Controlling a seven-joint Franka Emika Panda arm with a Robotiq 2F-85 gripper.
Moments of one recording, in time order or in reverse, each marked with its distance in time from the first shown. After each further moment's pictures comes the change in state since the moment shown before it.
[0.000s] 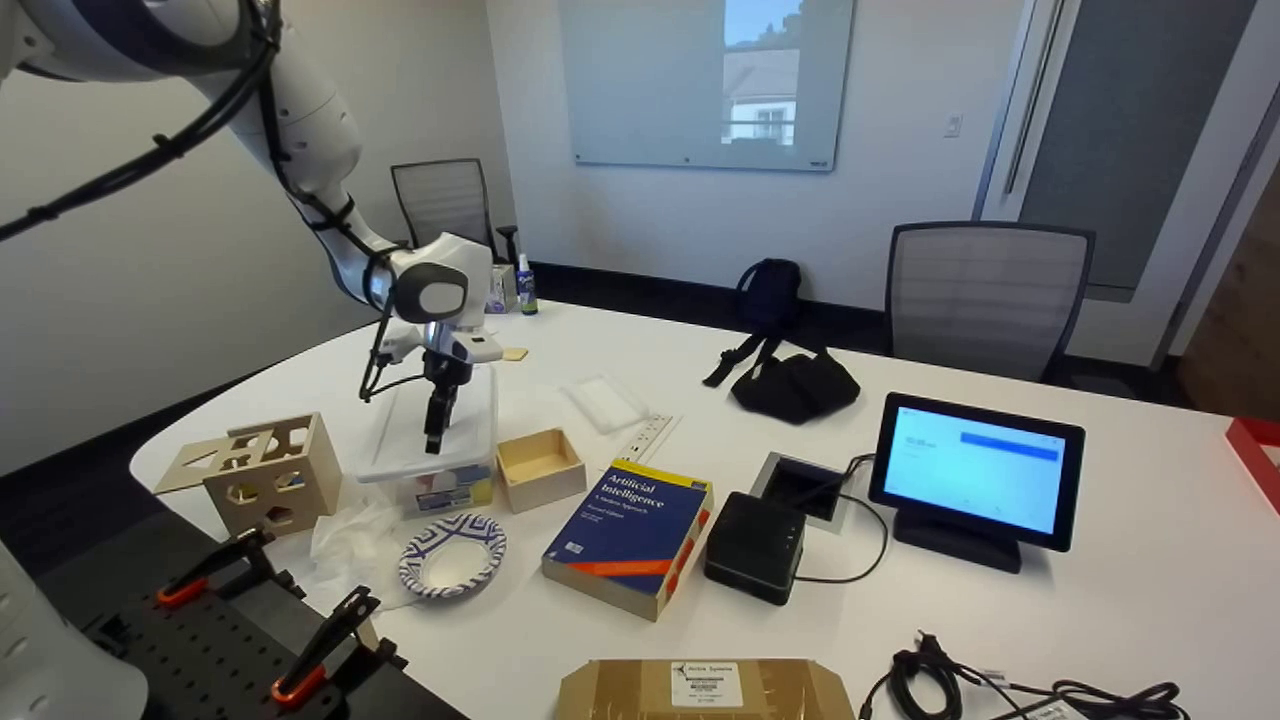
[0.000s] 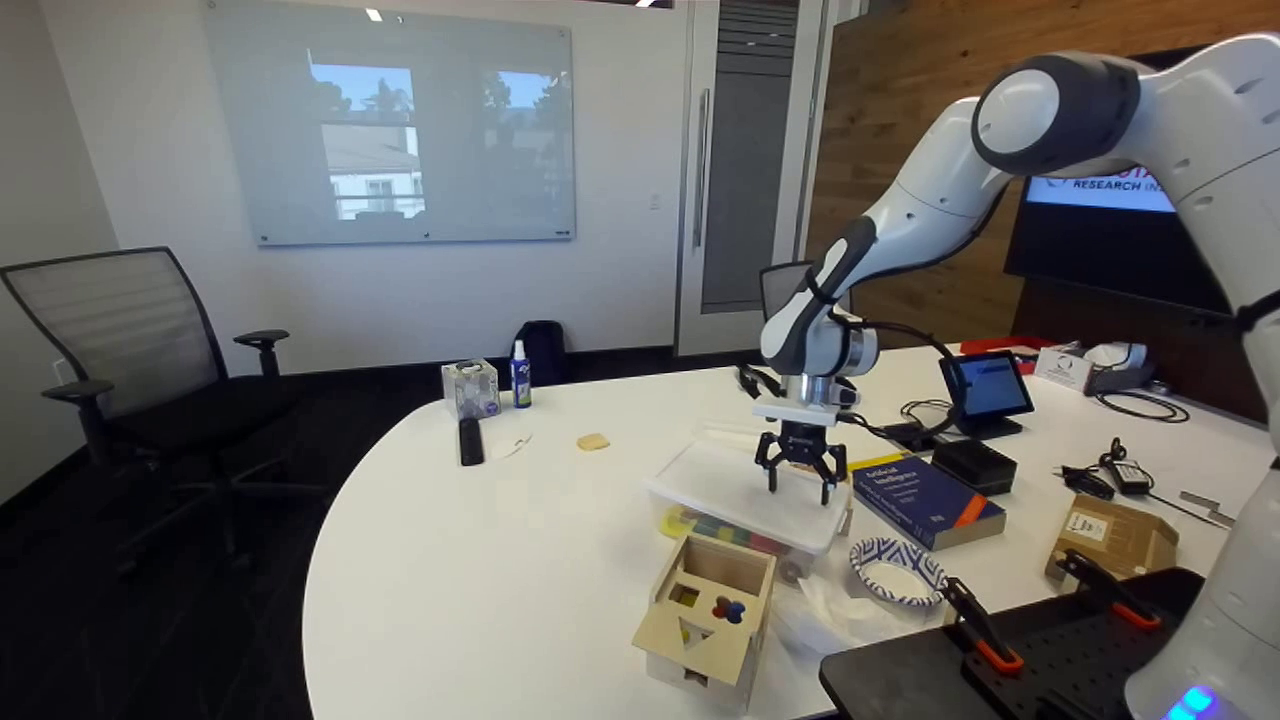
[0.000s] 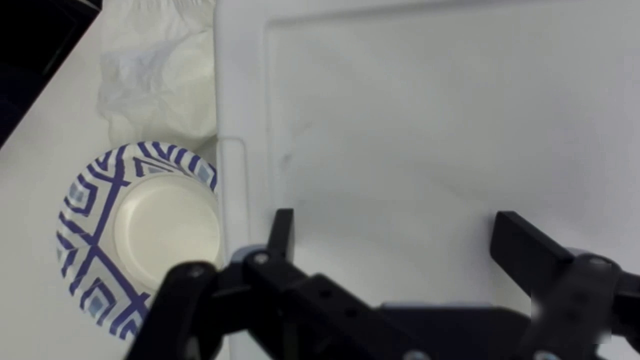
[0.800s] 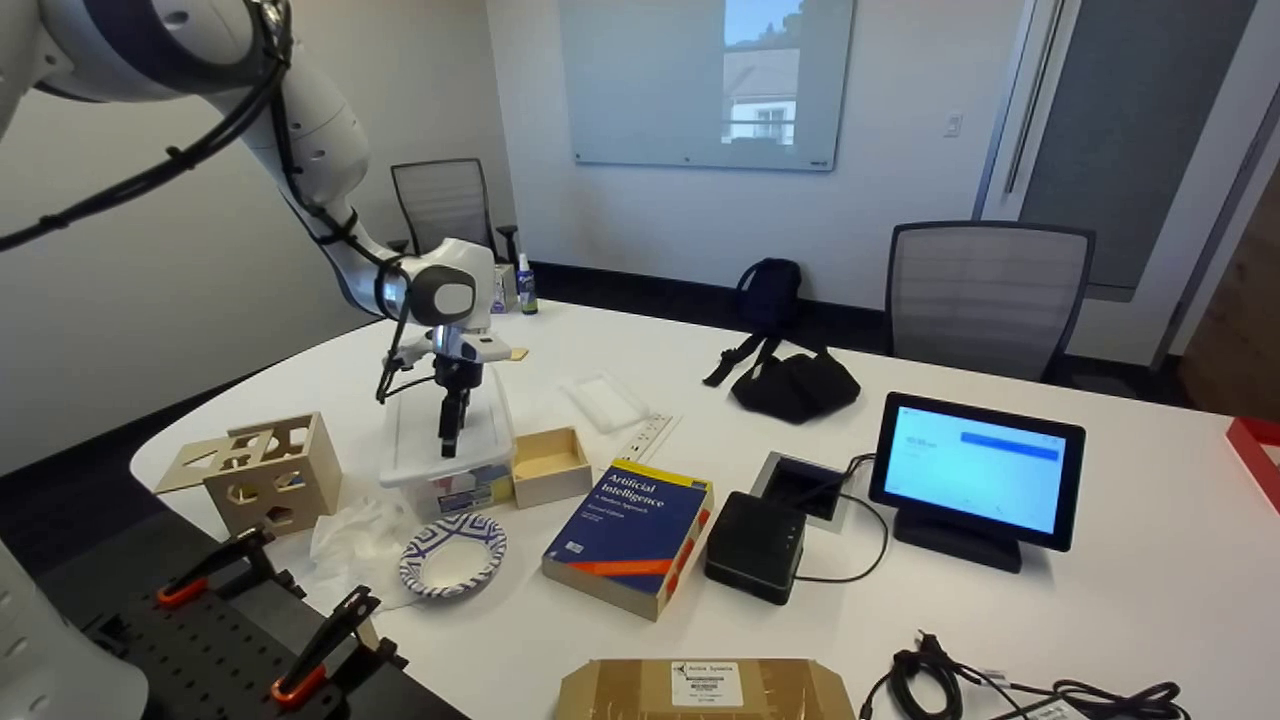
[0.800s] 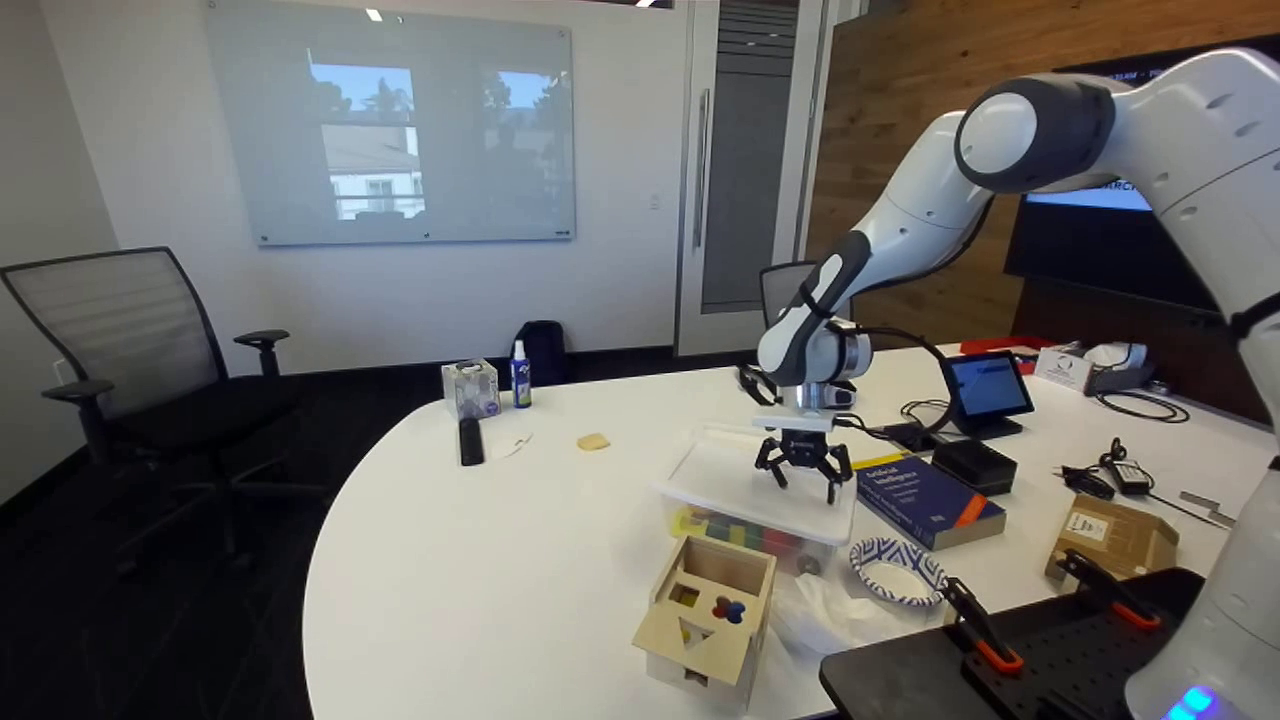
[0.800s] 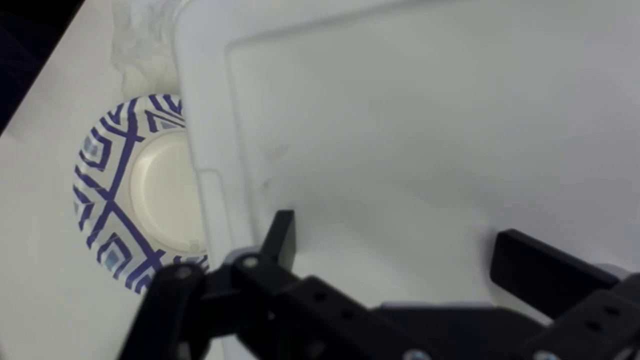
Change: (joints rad) arm 0.027 0.061 -0.038 0.070 -0.123 -0.031 0.087
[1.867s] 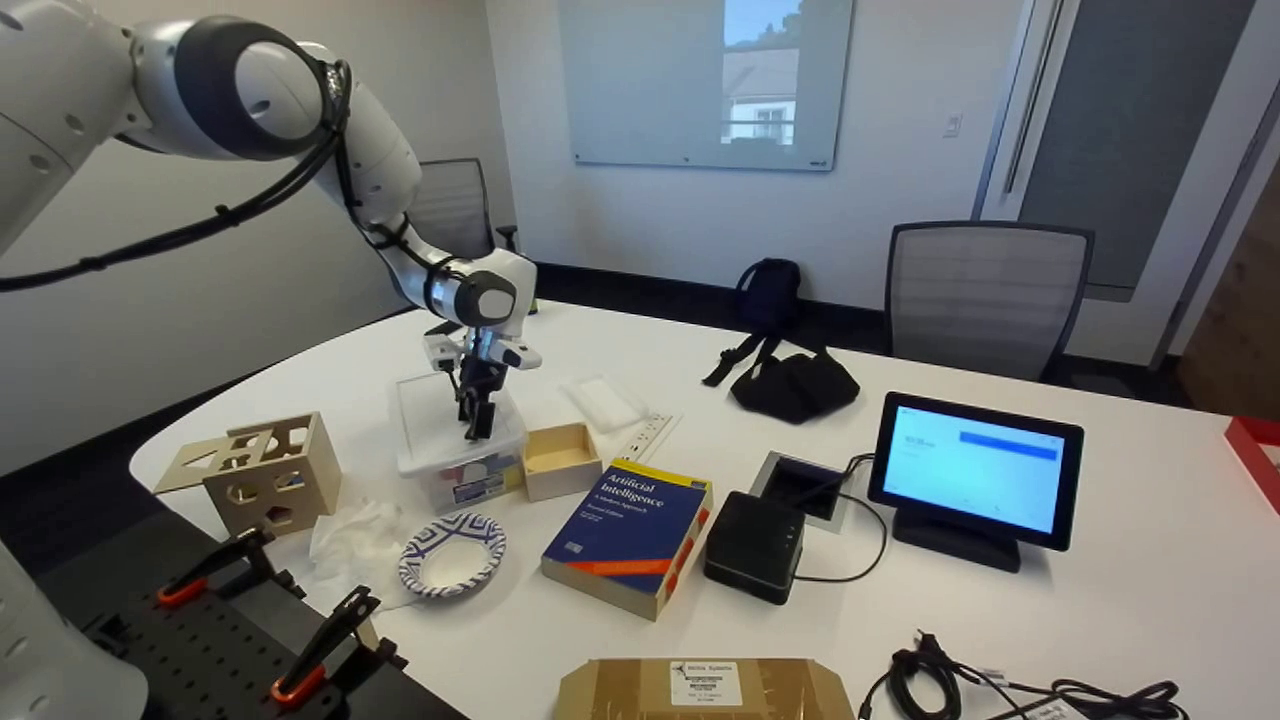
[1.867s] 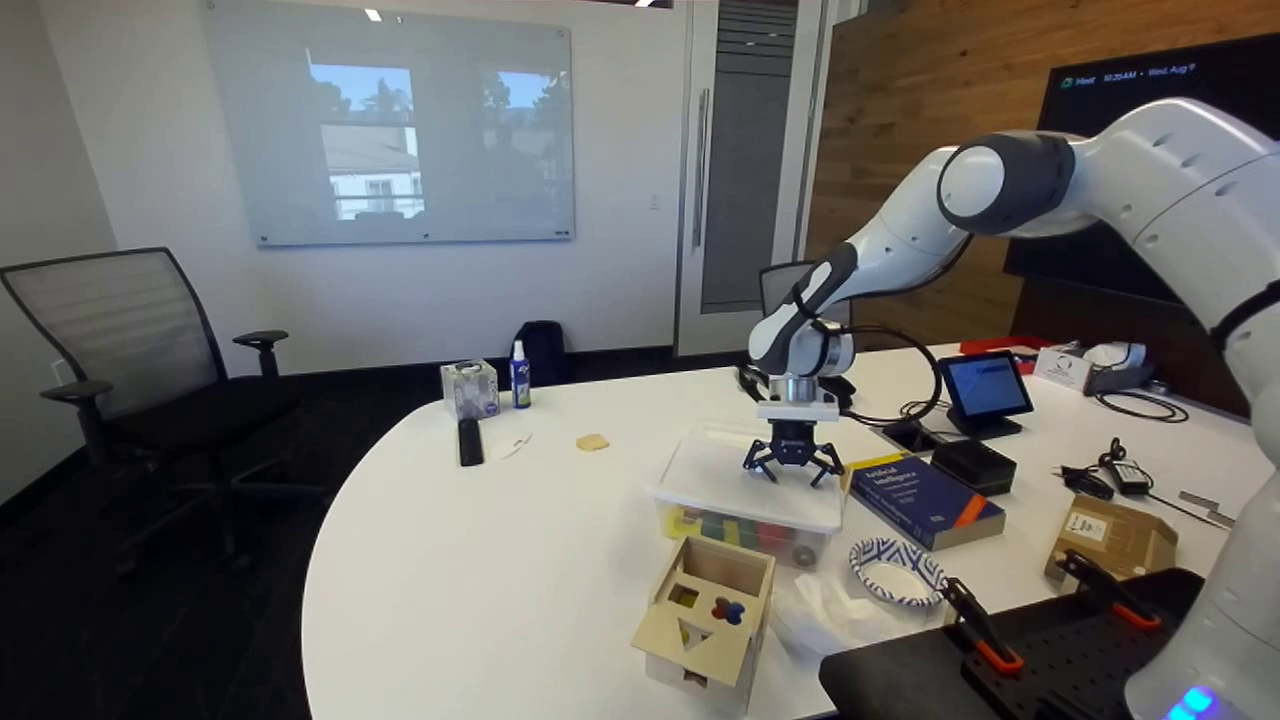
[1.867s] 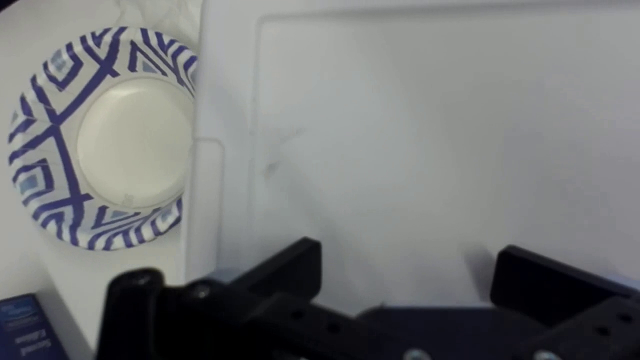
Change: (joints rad) arm -0.121 0.165 0.080 0.280 0.039 -0.240 -0.364
